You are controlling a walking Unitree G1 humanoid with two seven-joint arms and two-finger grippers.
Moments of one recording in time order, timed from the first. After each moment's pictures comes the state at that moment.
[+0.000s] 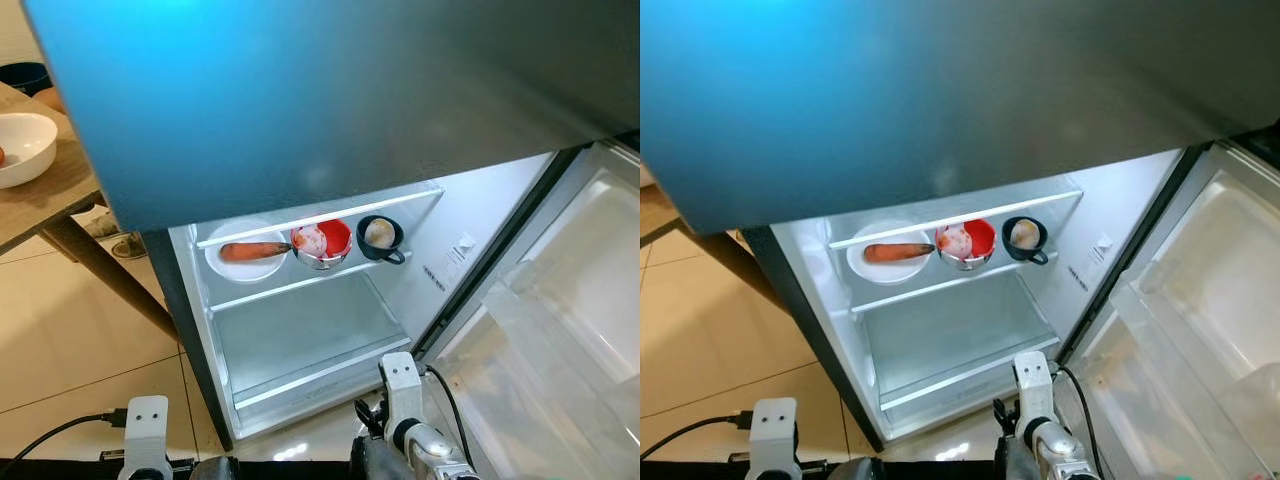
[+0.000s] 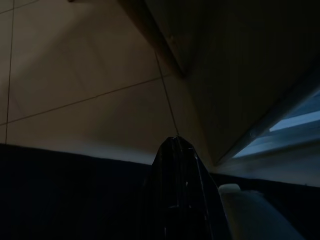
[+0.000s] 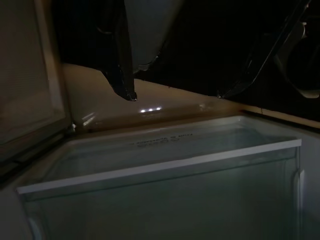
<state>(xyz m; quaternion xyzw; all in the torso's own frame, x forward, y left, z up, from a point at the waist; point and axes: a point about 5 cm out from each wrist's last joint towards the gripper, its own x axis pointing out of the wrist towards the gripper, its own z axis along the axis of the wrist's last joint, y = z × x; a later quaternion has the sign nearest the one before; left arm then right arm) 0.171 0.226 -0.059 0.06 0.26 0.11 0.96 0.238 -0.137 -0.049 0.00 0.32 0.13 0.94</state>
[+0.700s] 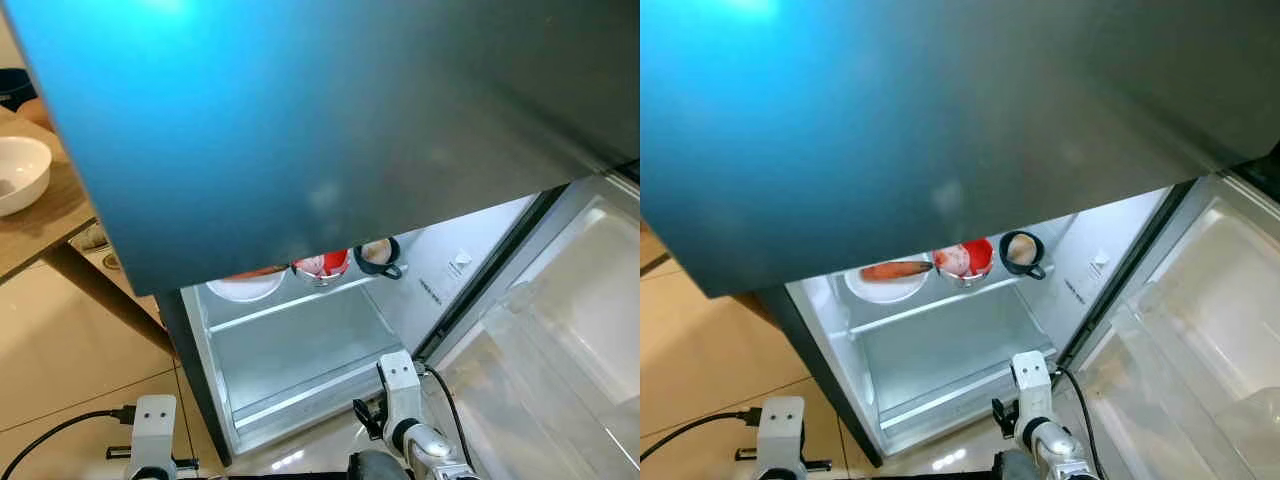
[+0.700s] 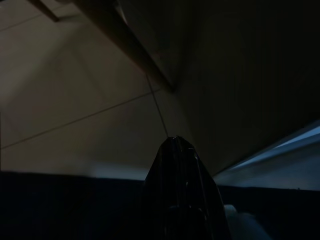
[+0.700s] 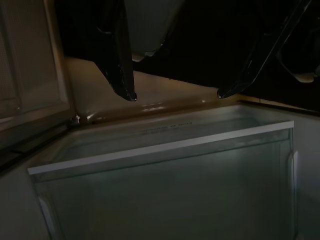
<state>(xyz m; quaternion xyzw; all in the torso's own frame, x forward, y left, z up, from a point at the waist) 0.176 0.220 -0.058 0.07 0.26 0.09 0.96 0.239 -0.136 -0.048 0.00 0.32 0.13 0.94</state>
